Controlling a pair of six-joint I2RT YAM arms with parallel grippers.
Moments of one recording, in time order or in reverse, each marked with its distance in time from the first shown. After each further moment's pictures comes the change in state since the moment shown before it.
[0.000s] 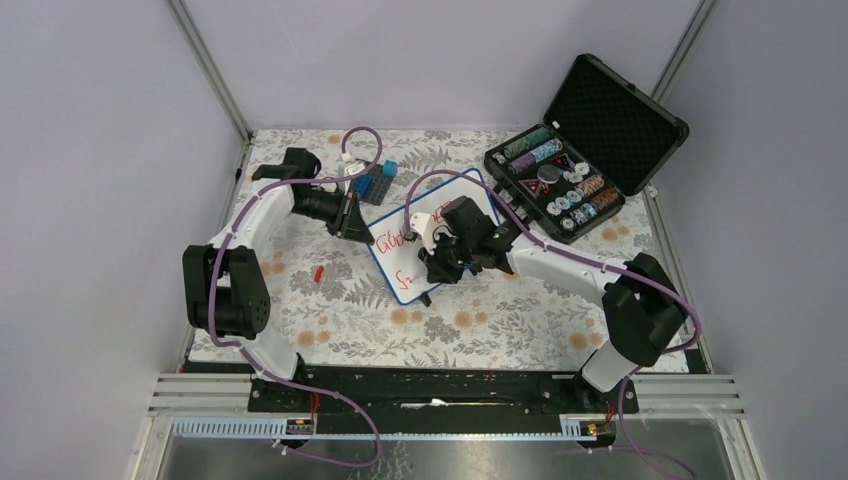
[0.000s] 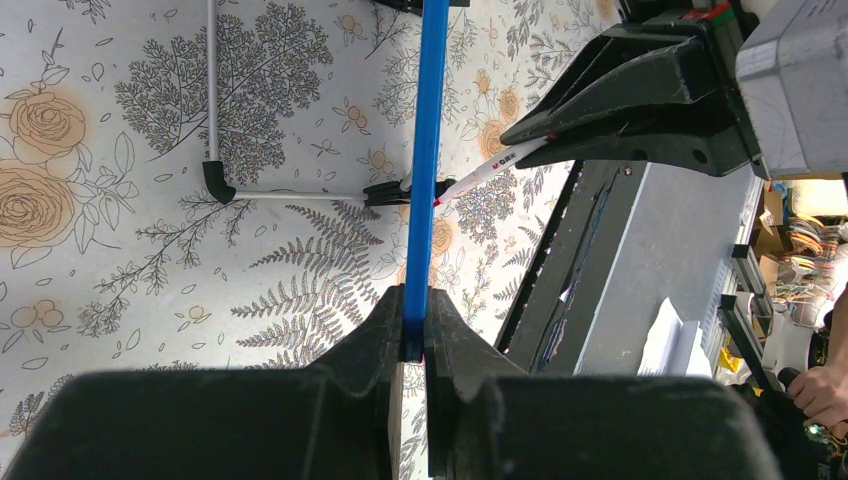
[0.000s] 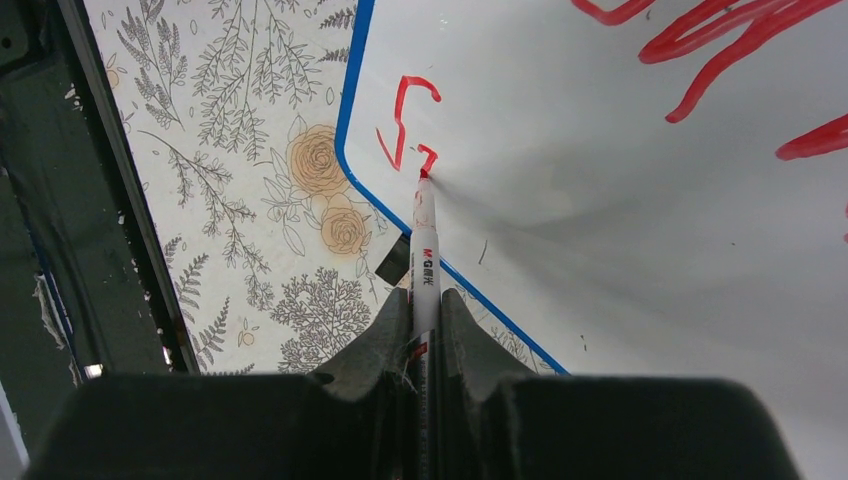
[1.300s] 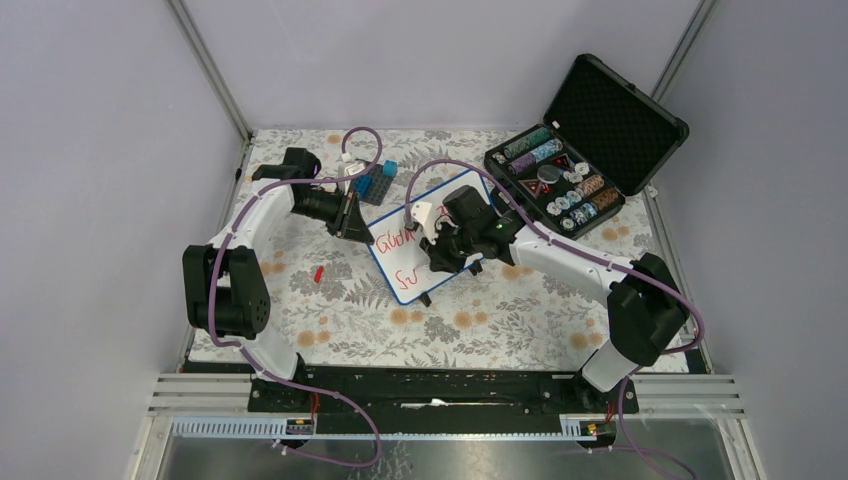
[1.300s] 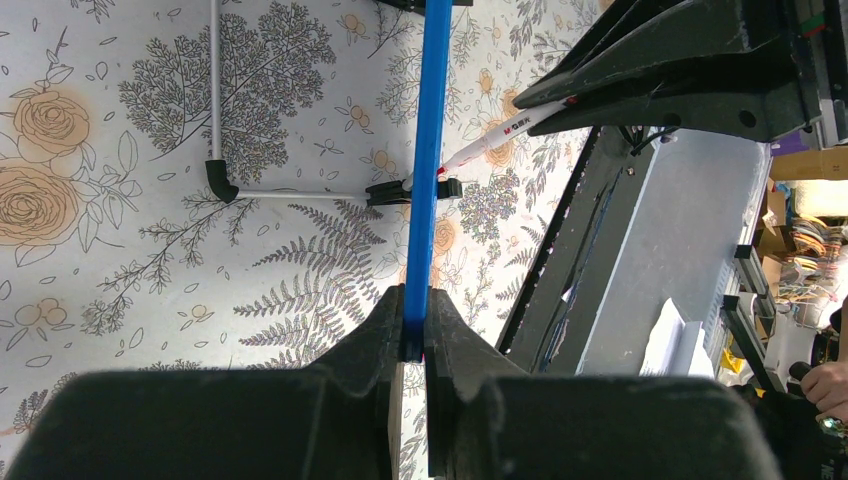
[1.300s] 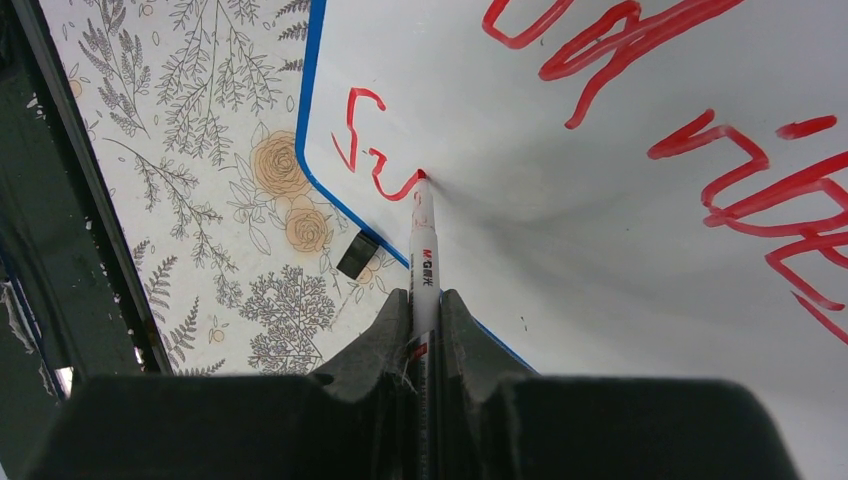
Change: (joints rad) left arm 0.000 0.000 0.000 0.001 -0.004 0.000; right arm -0.026 0.000 0.074 -0.070 0.045 -0.041
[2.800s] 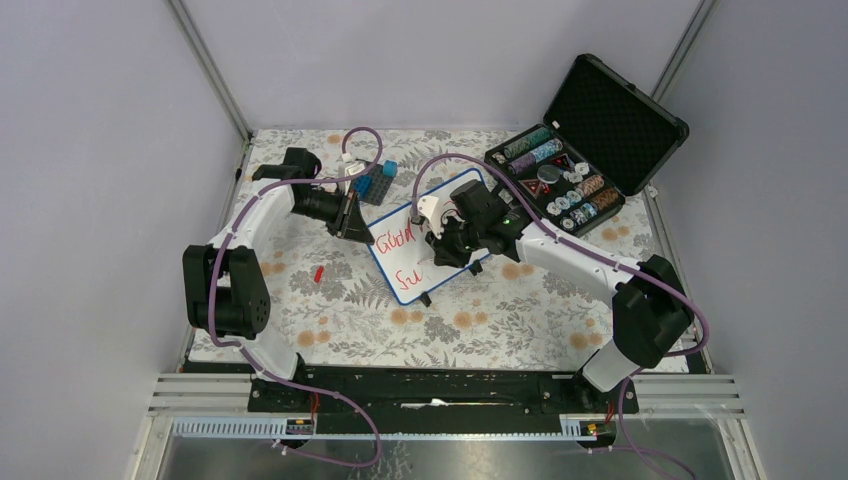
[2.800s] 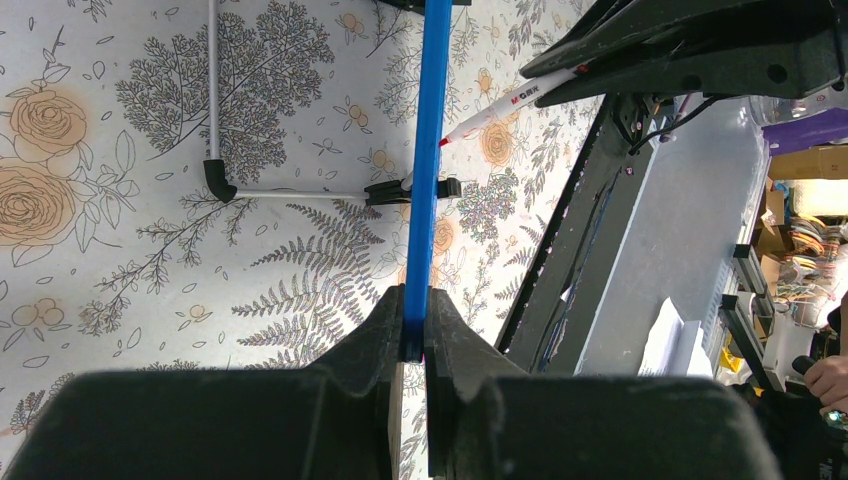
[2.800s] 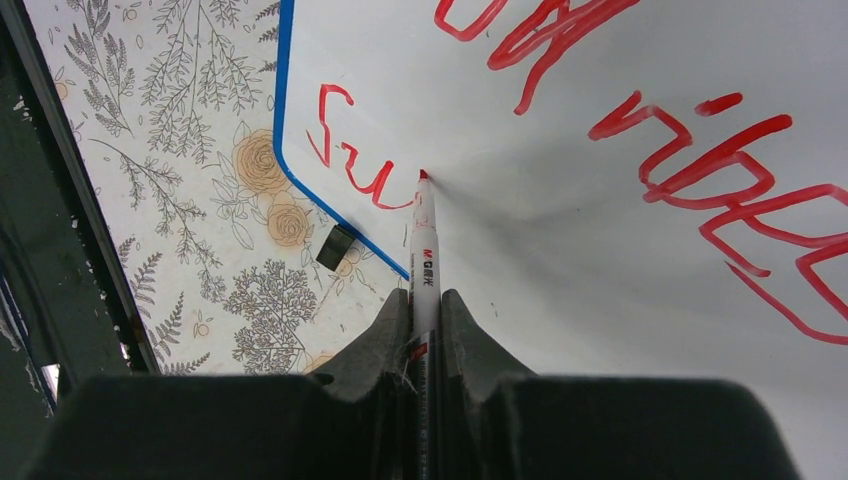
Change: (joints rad) left arm -0.002 0.000 0.000 -0.001 -0.001 -0.002; right arm -0.036 -0.021 0.001 -0.010 -0.015 -0.020
